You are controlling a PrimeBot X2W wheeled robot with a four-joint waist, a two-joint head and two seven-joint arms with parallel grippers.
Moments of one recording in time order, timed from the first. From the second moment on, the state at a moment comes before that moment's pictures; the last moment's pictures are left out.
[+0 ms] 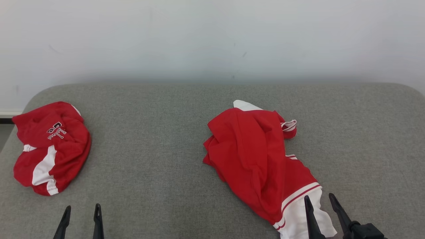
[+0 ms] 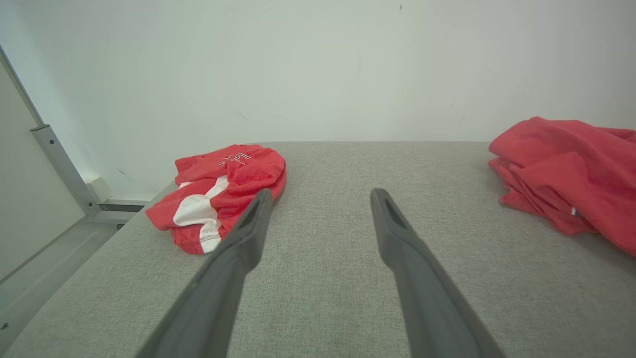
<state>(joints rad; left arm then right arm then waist) 0.10 0.10 0.11 0.12 -0.10 -0.13 -0.26 0.09 -0.05 -0.04 0.20 0.08 0.13 -0.26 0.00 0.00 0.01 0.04</state>
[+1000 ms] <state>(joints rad) -0.55 0.48 -0.28 0.25 -0.49 -0.13 -0.11 -0.07 -0.05 0.02 0.19 0.15 0.13 -0.26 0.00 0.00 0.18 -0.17</state>
